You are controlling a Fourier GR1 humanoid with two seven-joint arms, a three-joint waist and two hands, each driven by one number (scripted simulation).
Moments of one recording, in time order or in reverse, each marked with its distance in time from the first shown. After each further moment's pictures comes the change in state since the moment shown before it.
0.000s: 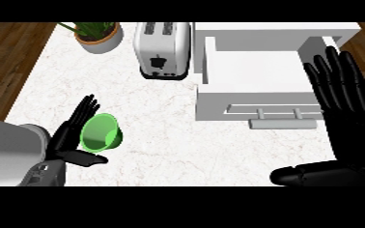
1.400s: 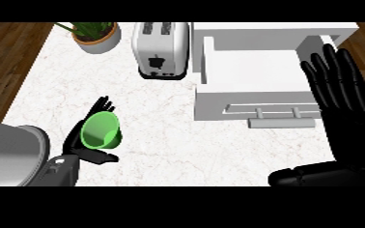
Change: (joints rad) left arm -0.133 -0.021 -0.041 0.279 0.029 -0.075 -0.086; right arm -0.018 0.005 0.014 -0.015 -0.002 -0.006 0.031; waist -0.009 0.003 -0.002
